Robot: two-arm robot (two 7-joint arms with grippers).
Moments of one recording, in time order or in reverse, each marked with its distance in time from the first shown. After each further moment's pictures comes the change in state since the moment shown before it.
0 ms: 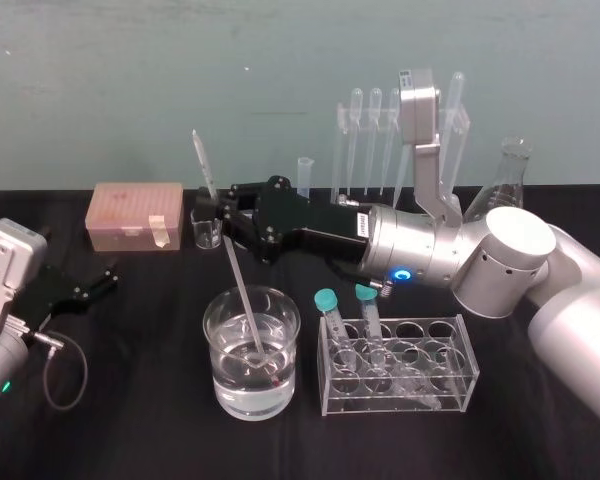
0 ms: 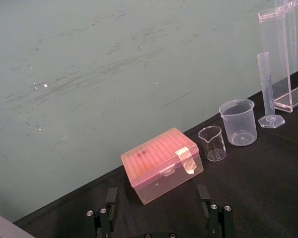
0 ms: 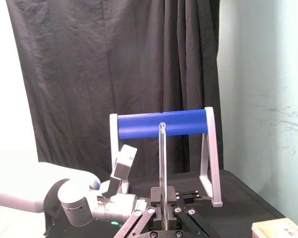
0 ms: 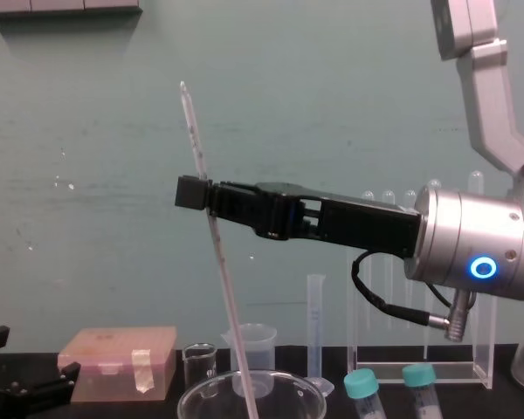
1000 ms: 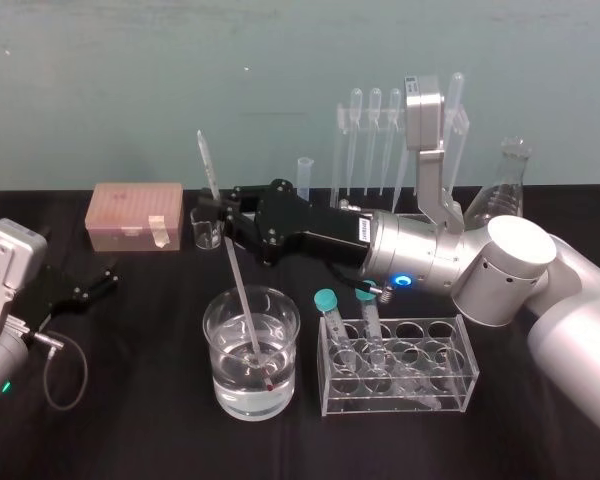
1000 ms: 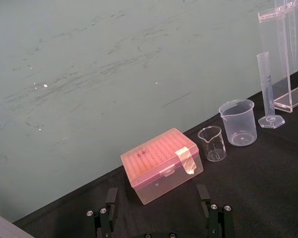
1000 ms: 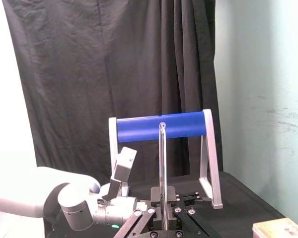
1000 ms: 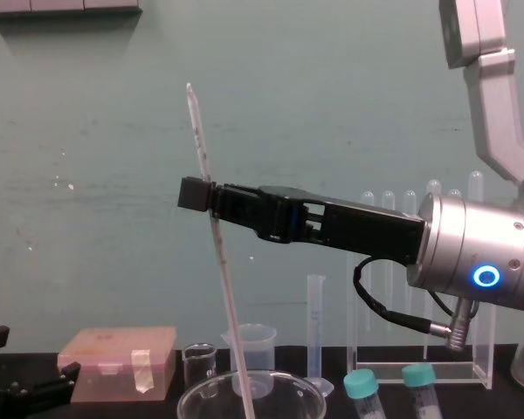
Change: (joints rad) left arm 0.000 0.000 0.000 0.000 0.000 0.000 0.000; right arm -0.030 -0.008 0.026 -0.007 -0.001 -0.001 -0.001
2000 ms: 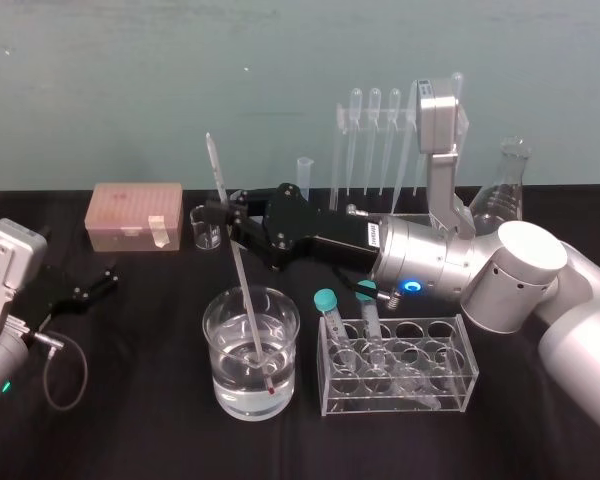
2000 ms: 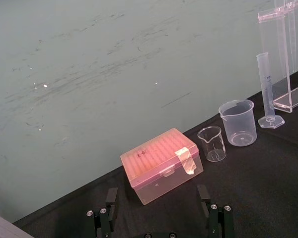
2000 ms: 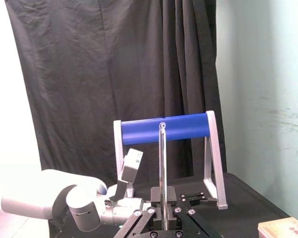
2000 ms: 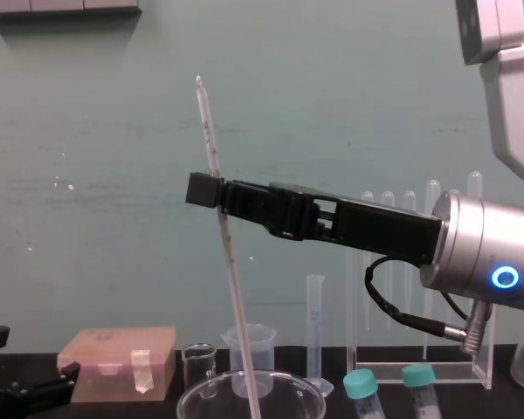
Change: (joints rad) left arm 0.000 0.000 0.000 0.000 0.000 0.000 0.000; right arm -0.026 0.026 0.008 -0.046 0.024 0.014 0.001
